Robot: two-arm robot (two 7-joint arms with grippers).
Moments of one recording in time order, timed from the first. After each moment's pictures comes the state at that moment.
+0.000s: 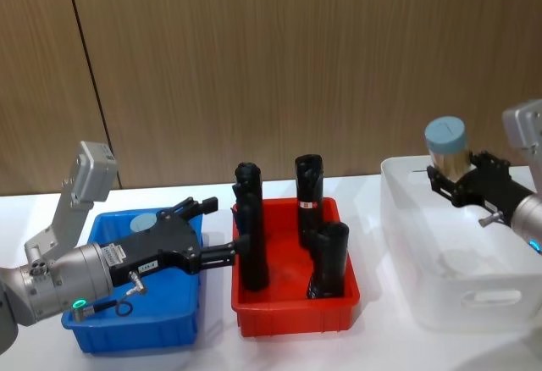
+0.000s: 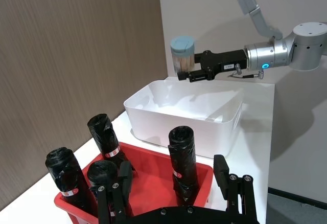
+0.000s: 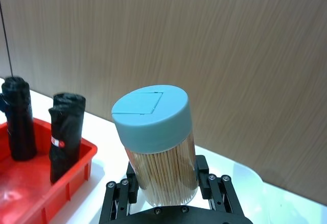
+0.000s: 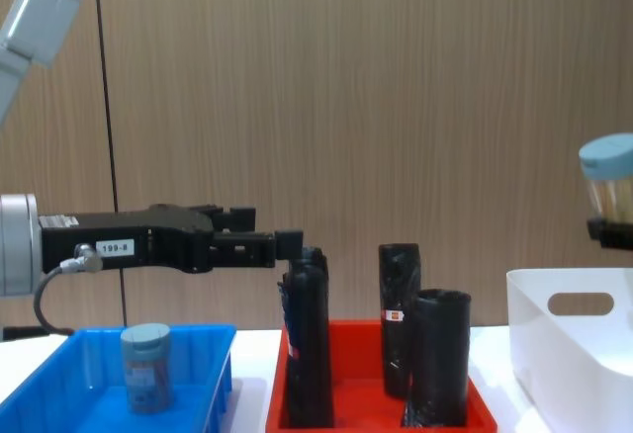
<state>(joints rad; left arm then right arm) -0.45 0.45 0.31 -1.30 -0.45 0.08 -0.89 0.45 0.34 -0.17 -1.21 0.11 0.09 0.35</state>
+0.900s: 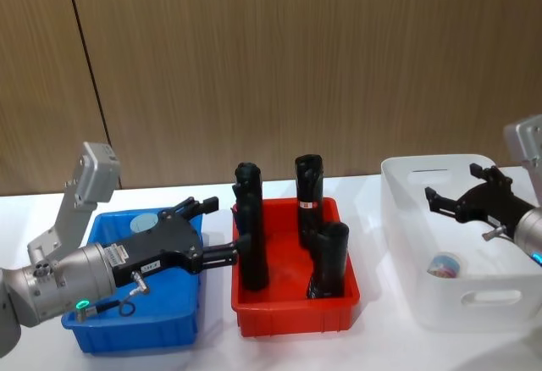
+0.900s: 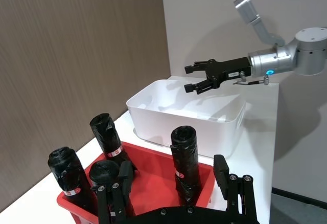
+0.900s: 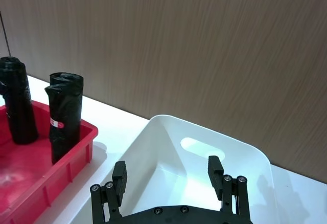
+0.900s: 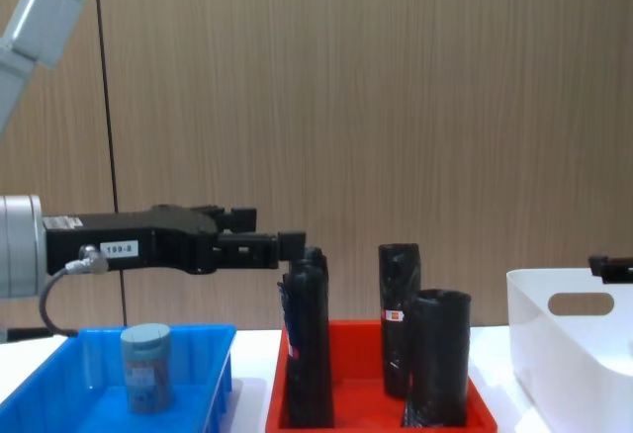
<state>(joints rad) -0.44 0.44 0.31 -1.31 -0.44 0.08 -0.86 0.45 0.35 -0.17 -1.16 0.12 0.11 0.37</state>
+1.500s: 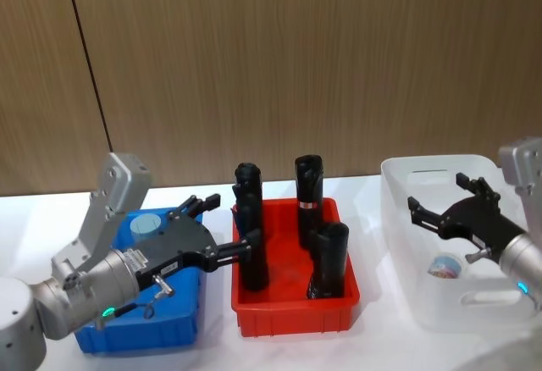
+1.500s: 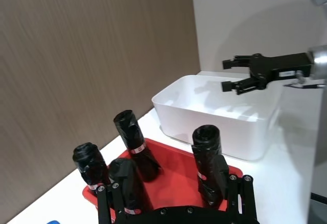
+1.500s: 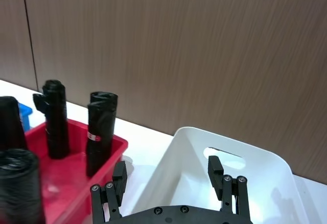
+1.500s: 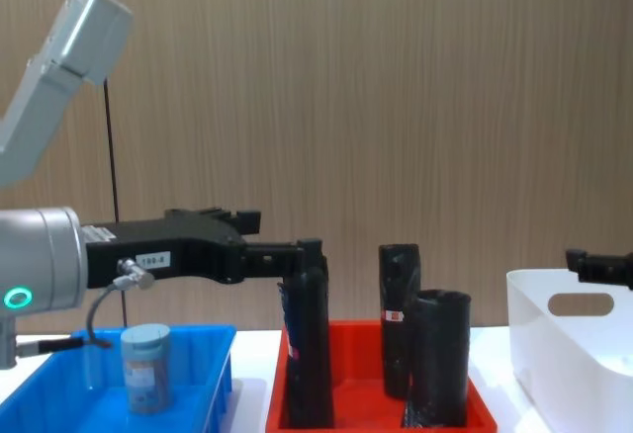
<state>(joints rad) -0.39 0.43 0.35 -1.39 -0.38 0.06 -0.64 0.28 0.34 -0.19 -1.38 0.18 0.08 0.26</state>
